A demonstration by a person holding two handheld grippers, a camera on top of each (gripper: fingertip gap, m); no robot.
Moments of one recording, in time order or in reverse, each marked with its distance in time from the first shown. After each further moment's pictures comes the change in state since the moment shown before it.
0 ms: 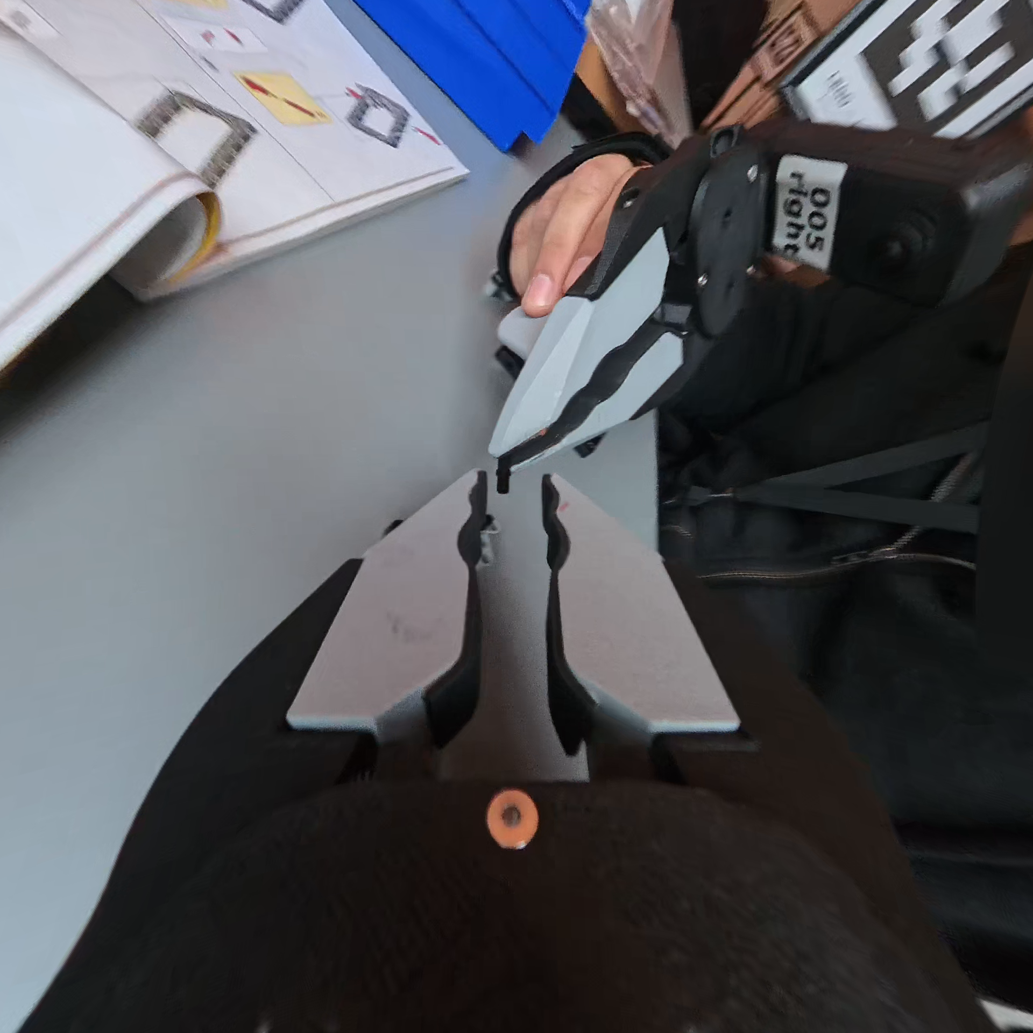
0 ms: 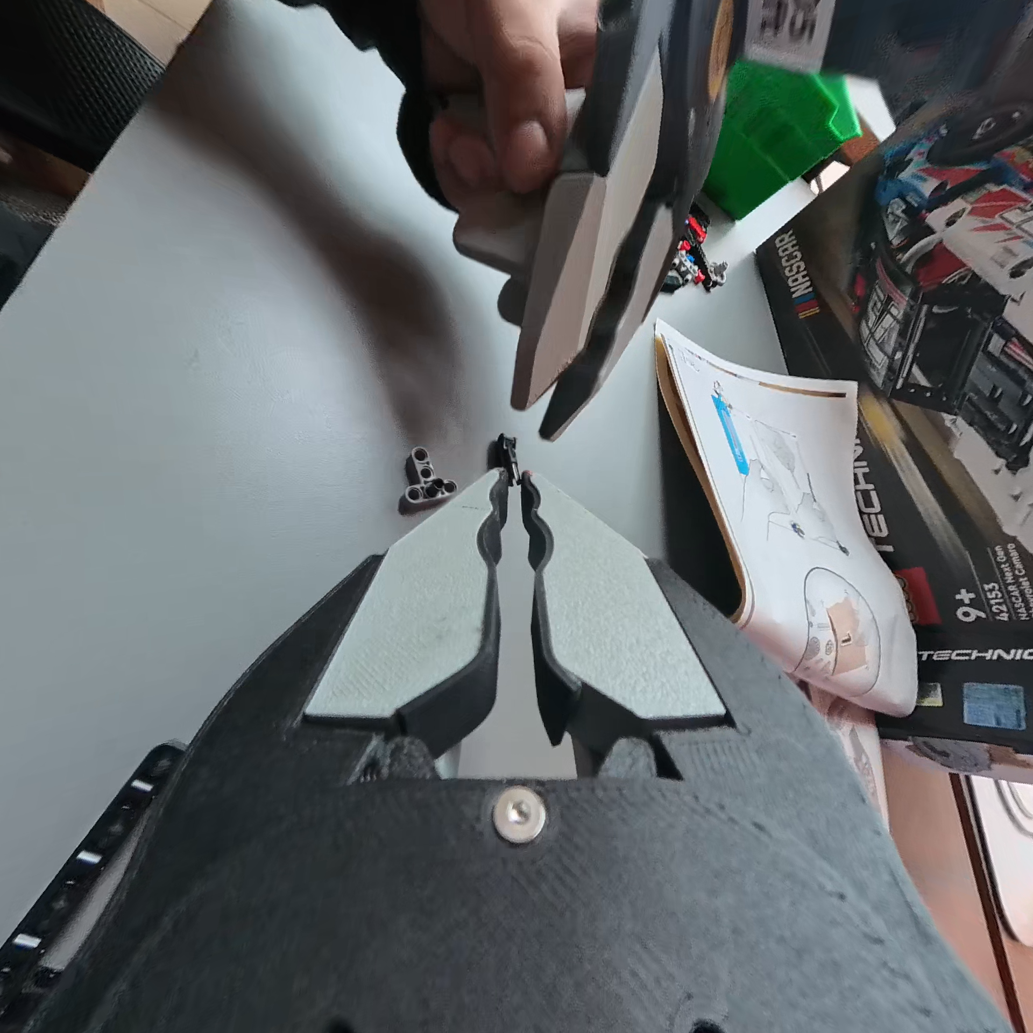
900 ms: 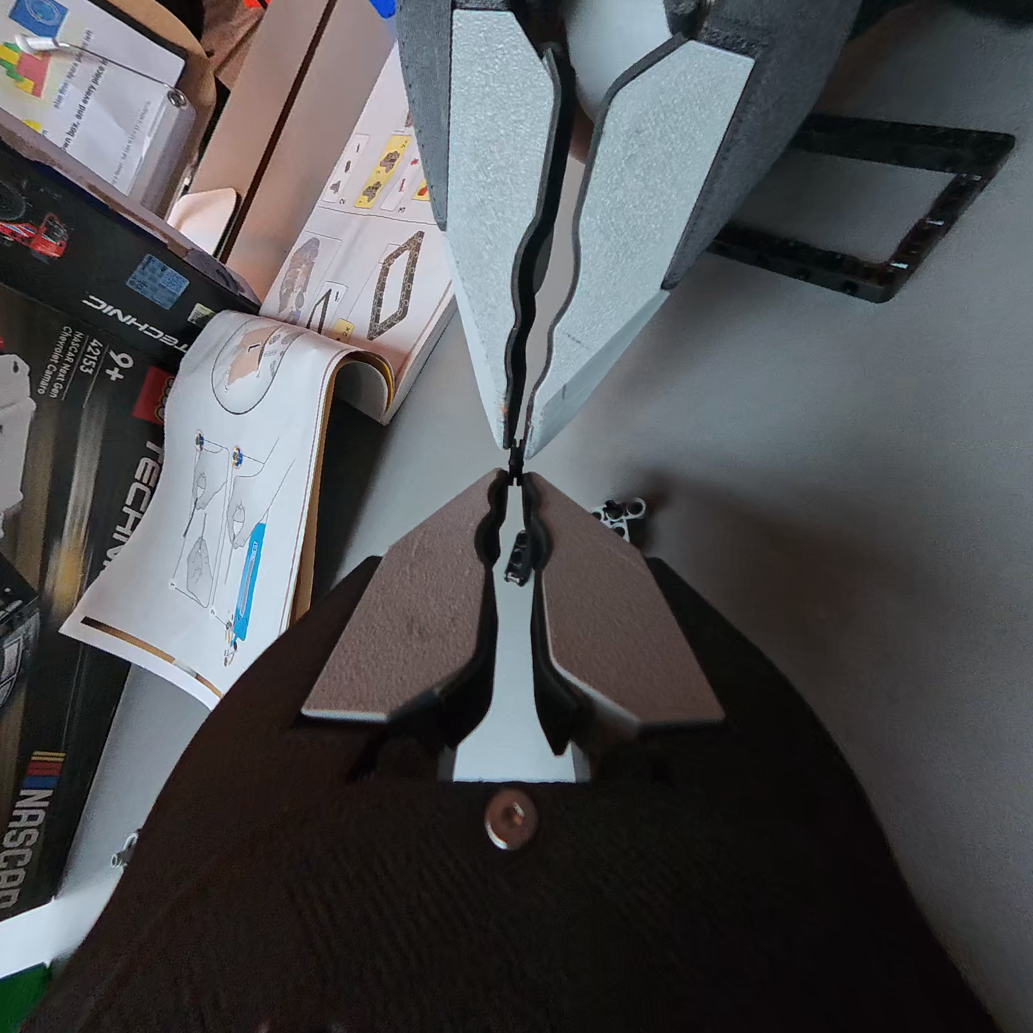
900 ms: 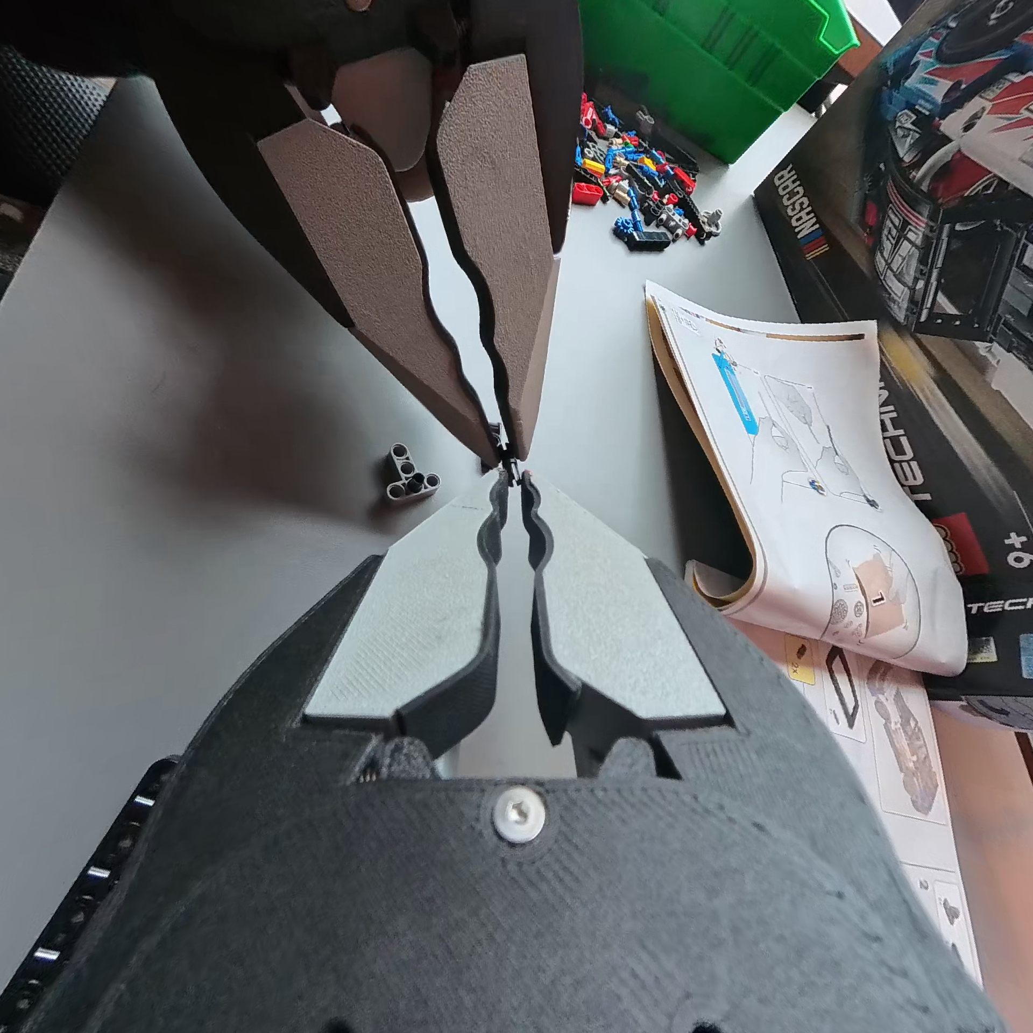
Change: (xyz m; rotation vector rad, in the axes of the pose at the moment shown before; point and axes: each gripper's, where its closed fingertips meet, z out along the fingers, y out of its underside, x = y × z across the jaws) left arm -0.023 0.004 0.014 -0.180 -0.791 0.828; right arm 0.008 0.008 0.002 -0.028 -0.001 0.125
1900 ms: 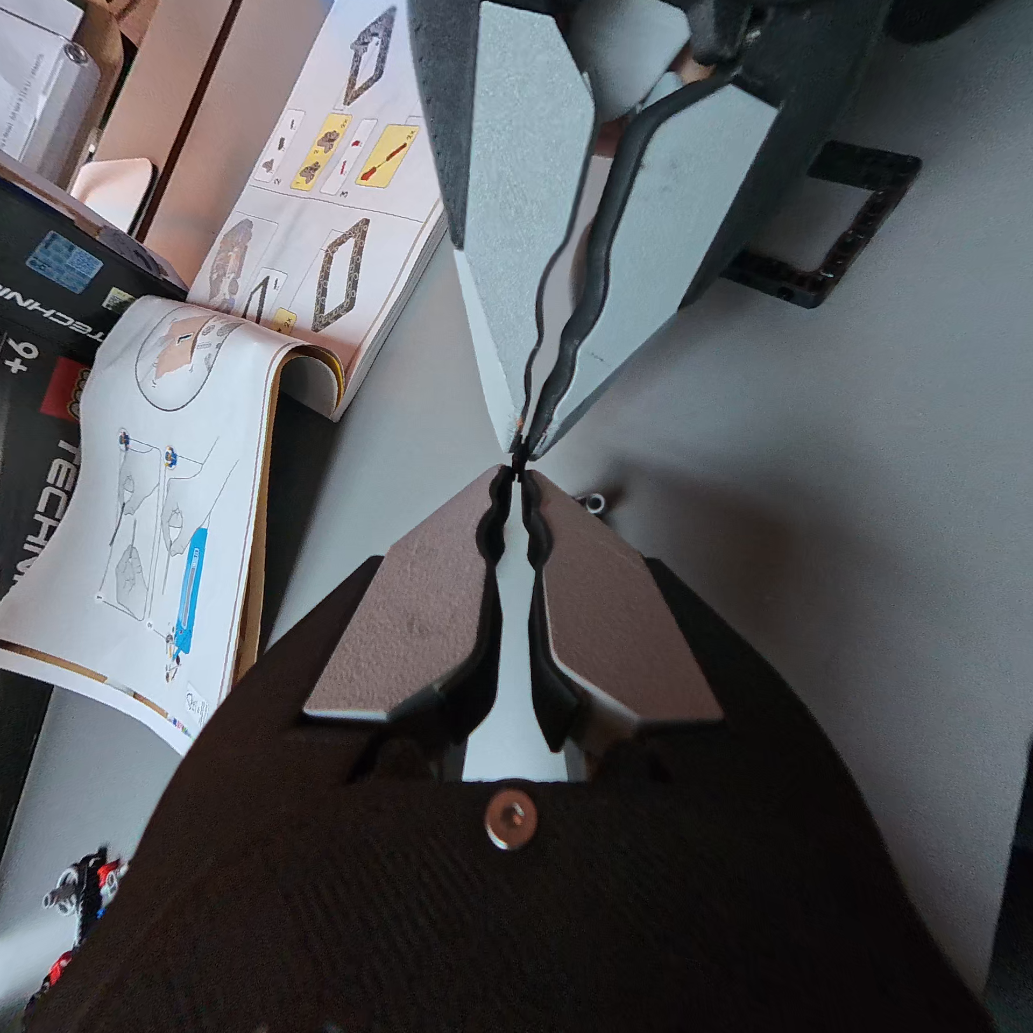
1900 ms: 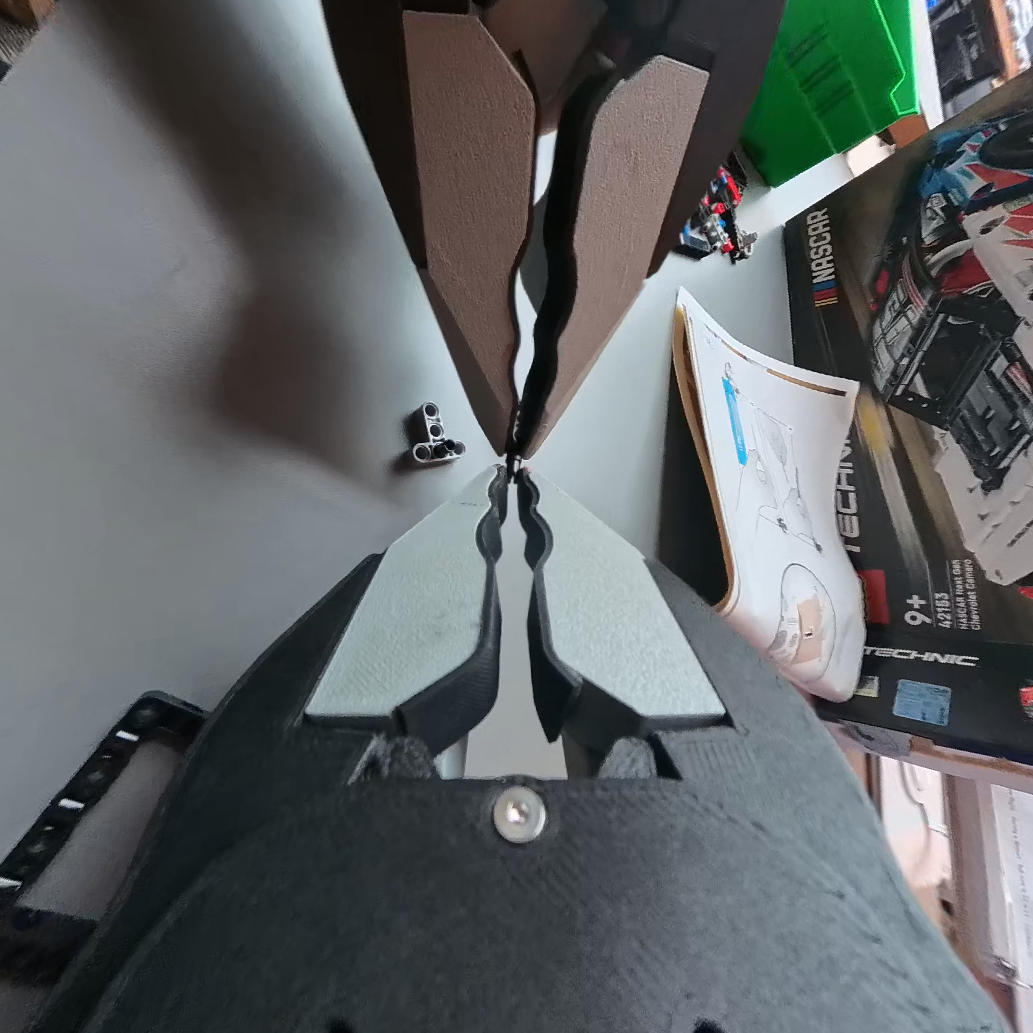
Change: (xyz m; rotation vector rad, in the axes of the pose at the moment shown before) left arm 0.014 0.000 -0.002 -0.022 0.108 -0.035; right arm -0.012 0.006 -0.001 -0.095 0.009 -0.263
